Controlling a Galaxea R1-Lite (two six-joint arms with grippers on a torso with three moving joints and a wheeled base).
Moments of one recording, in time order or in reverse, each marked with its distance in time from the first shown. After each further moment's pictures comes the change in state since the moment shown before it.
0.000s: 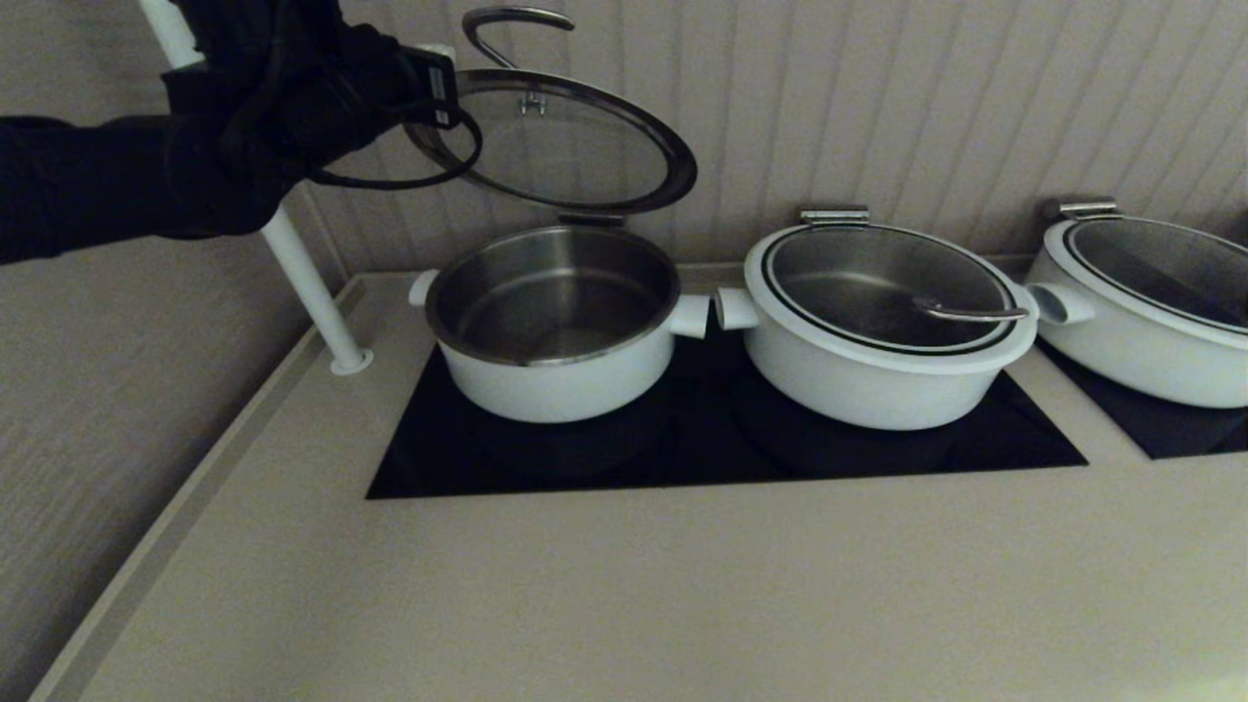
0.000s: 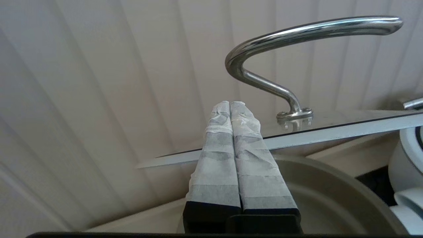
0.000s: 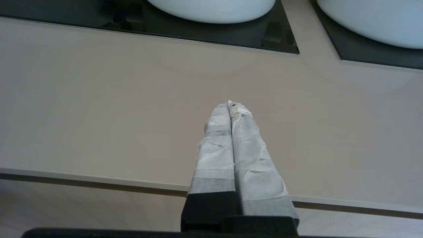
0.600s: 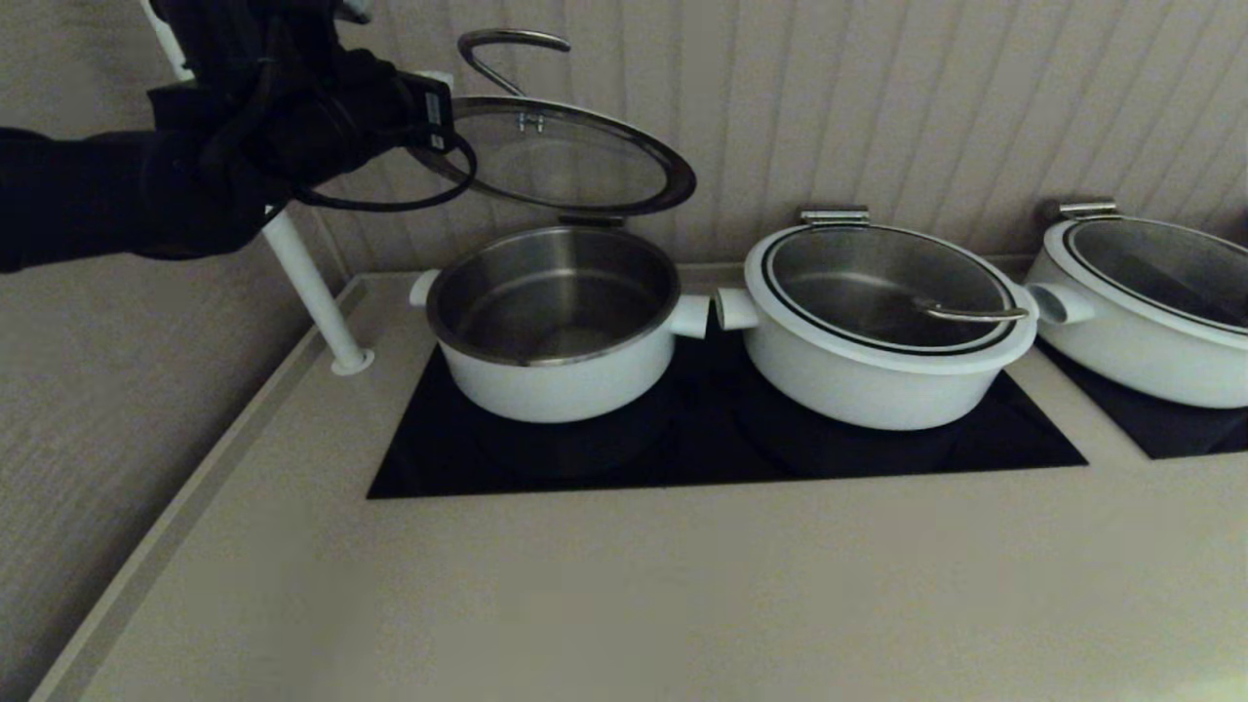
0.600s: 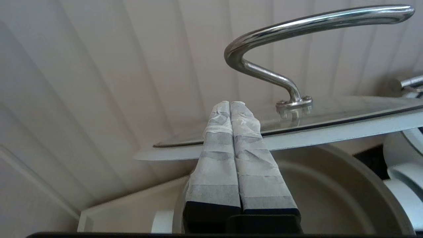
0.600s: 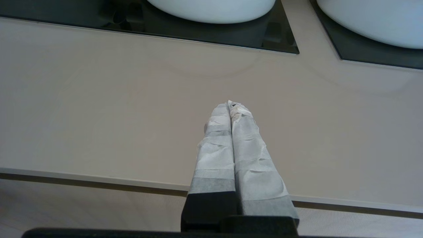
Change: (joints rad) left arm 0.000 -0.053 0.127 -0.006 0.000 0.006; right arm 0.000 0.000 0.000 0.000 0.000 0.000
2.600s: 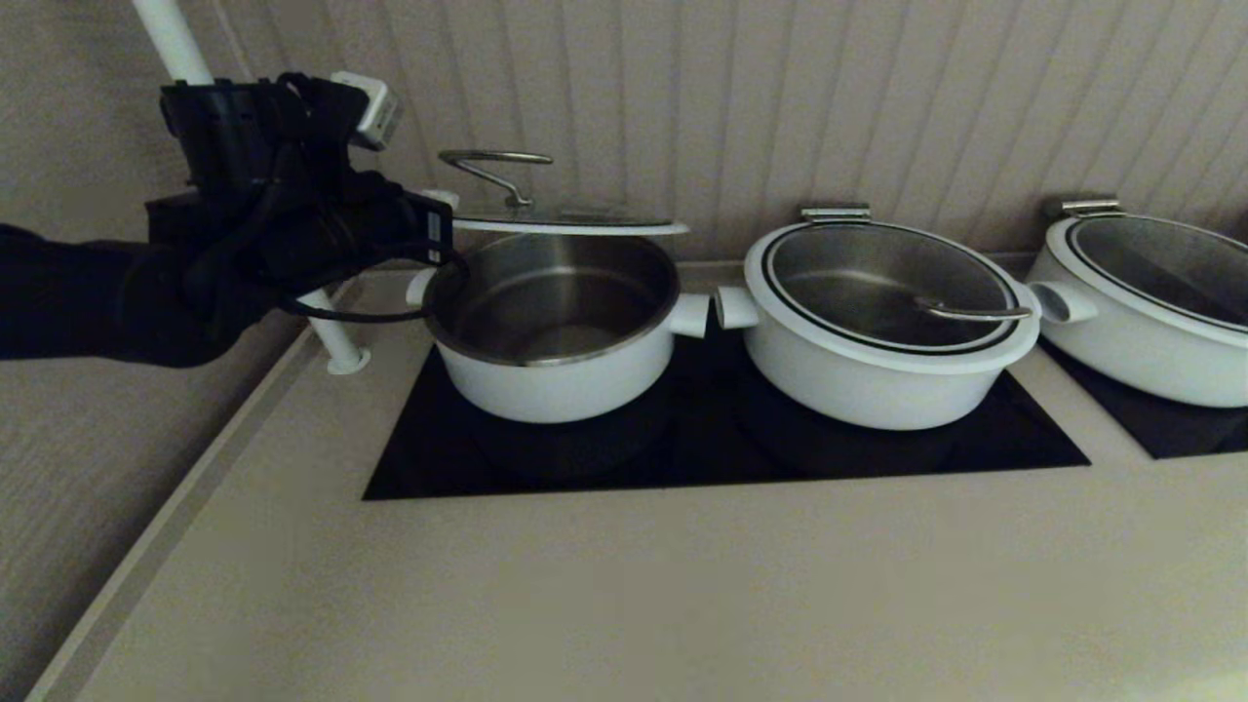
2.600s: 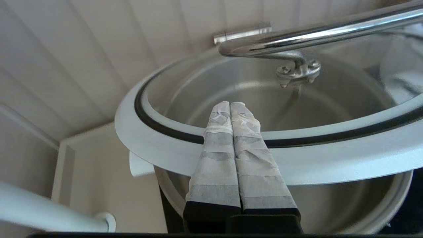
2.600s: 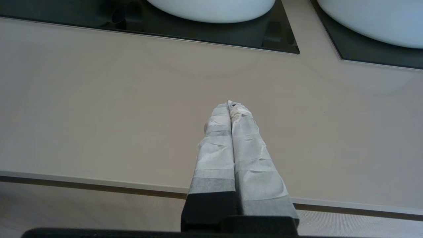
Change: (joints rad) left arm 0.000 -0.139 0.430 -0.116 0.001 0.003; right arm 0.000 0.000 0.000 -0.002 0.000 0.001
